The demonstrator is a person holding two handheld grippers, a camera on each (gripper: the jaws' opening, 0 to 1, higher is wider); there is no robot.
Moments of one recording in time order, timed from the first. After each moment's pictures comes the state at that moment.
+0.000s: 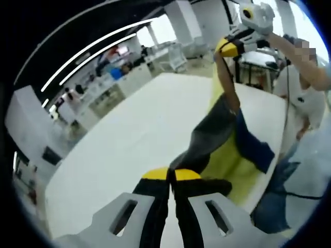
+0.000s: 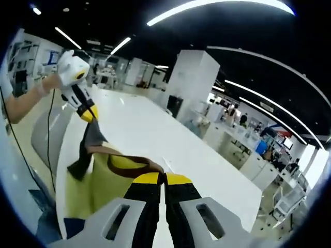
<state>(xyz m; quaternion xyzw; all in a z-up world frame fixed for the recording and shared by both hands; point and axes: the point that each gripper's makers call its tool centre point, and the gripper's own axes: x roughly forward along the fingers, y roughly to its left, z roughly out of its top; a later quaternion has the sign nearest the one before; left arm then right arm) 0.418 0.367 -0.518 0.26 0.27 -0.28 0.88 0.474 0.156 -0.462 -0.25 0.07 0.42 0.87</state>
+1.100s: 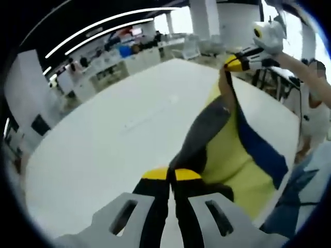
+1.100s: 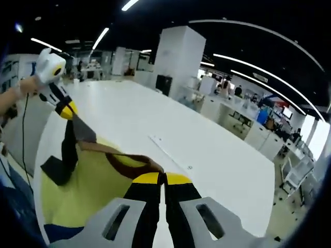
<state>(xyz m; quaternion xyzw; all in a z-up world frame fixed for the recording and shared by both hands) 0.497 0.393 -0.592 0.17 0.34 -0.24 0.89 0.596 0.160 -0.565 -0.20 0.17 0.39 0.88</state>
